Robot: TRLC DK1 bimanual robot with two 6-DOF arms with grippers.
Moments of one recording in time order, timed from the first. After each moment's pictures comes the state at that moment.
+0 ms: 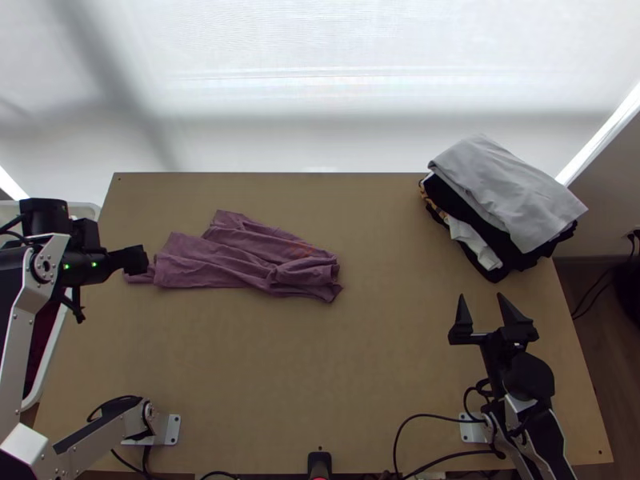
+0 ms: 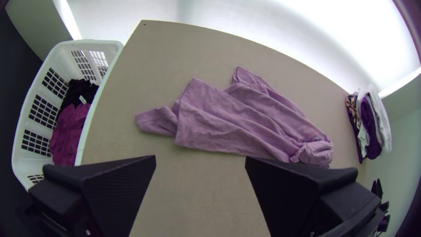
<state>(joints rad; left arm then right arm) 0.20 1.16 1.29 -1.14 0.11 -0.06 0.36 0.00 0.07 -0.14 0.33 0.03</state>
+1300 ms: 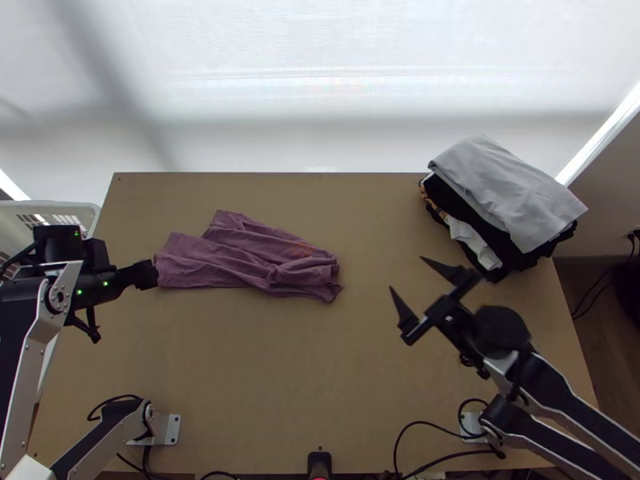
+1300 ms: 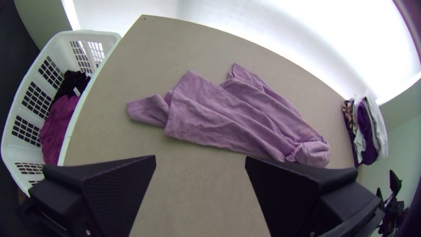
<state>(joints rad) 0.15 1.03 1.11 -1.03 0.12 -0.16 0.80 0.75 0.56 0.00 0.20 -0.47</state>
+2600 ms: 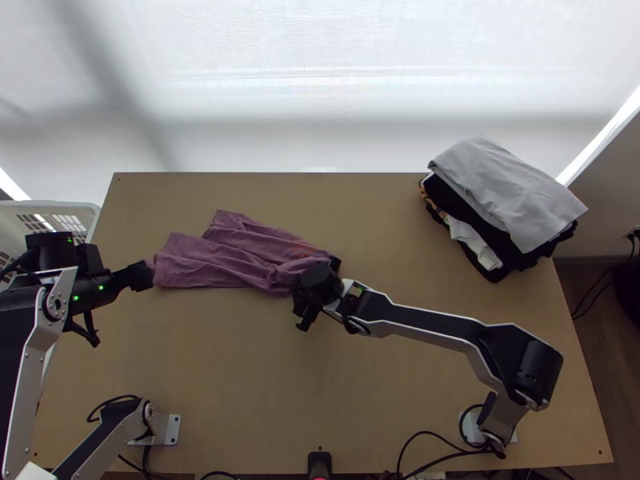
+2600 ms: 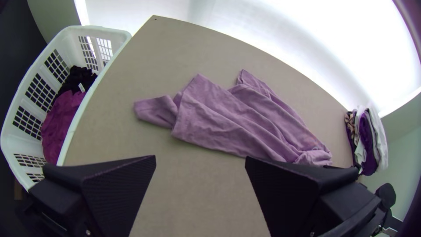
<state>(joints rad) 0.20 1.00 1.07 -0.99 0.12 -0.18 1.01 1.84 1.15 0.02 0.20 -0.32</state>
